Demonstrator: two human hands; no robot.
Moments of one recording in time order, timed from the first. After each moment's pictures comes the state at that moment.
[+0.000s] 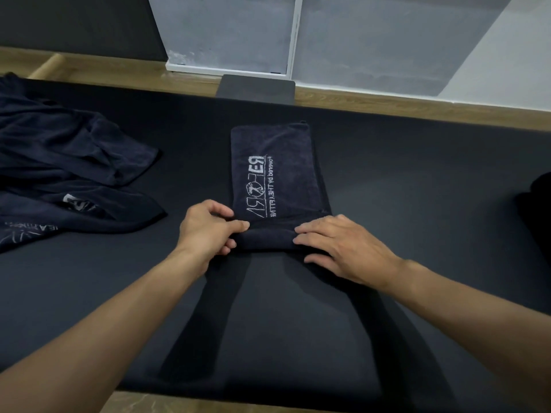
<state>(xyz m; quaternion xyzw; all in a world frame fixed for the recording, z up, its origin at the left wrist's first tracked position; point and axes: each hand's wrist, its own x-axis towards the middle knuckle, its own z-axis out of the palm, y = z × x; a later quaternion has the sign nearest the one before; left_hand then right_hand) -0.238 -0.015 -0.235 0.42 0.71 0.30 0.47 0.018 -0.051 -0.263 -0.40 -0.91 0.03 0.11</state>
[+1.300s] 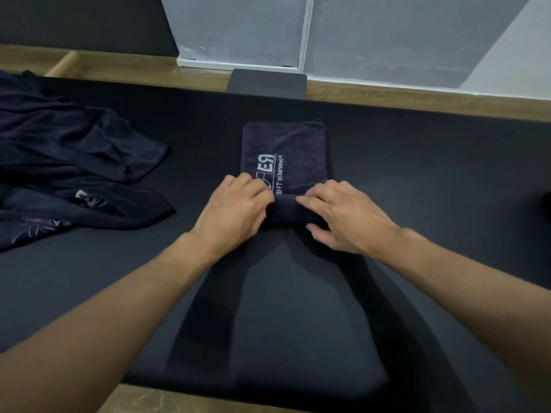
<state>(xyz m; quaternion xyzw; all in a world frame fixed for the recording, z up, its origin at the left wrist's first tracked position) -0.238 0.019 -0.254 0.90 0.40 0.18 -0.04 0.002 -0.010 -0.250 -0.44 -0.89 -0.06 0.12</state>
